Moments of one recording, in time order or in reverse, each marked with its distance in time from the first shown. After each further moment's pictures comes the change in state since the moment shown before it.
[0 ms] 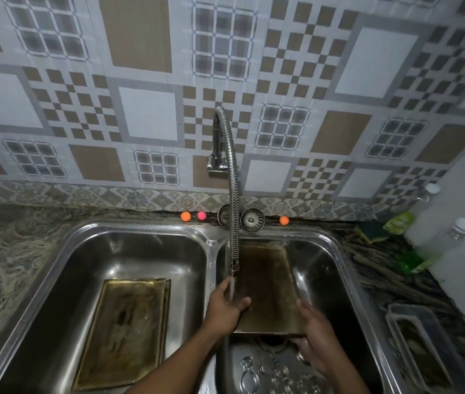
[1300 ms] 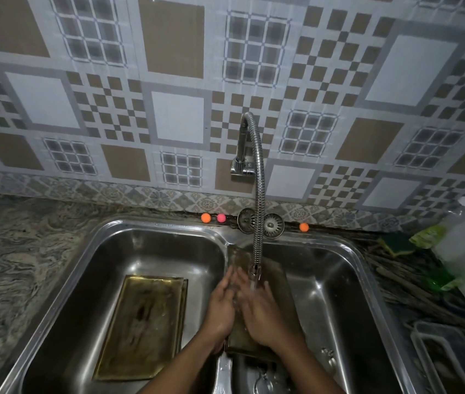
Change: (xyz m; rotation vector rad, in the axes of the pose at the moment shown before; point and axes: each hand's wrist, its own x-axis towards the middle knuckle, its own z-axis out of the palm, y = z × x) left_hand -0.020 0.022 -0.037 -0.255 0.014 0.093; right_hand -0.015 -0.015 0.121 -1.197 -0.373 -0.791
